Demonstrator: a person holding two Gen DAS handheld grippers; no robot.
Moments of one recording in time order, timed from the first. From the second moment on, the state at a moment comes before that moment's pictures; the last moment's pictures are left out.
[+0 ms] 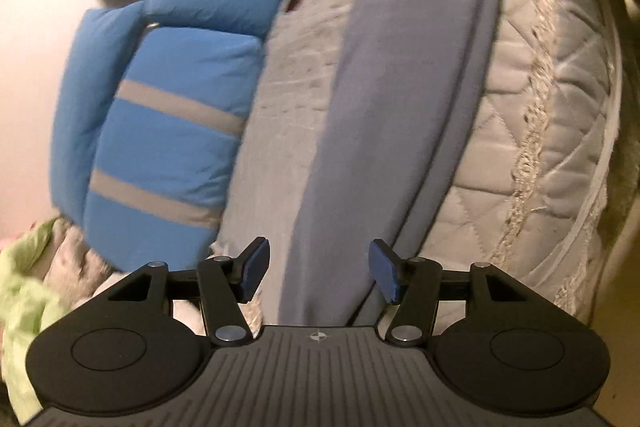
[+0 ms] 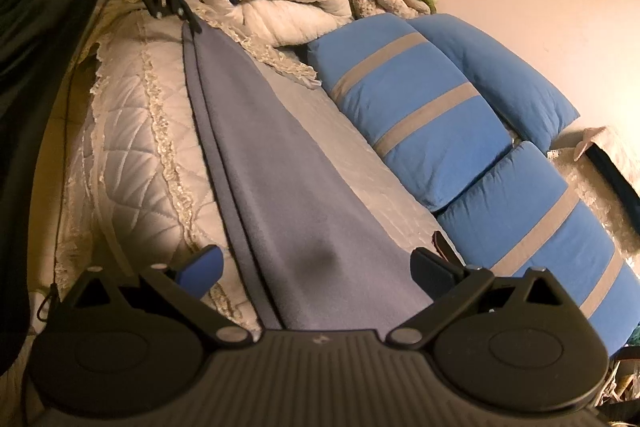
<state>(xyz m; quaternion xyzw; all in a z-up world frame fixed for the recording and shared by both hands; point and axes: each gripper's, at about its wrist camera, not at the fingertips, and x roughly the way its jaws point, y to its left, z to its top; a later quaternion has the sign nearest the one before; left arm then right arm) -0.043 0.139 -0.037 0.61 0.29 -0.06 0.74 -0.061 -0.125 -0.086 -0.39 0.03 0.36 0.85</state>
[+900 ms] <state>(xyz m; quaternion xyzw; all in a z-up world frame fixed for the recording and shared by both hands) -0.042 0.127 -0.056 0.65 0.27 -0.11 0.70 -0.053 -0.109 -0.081 -0.43 0.03 0.32 0.84</state>
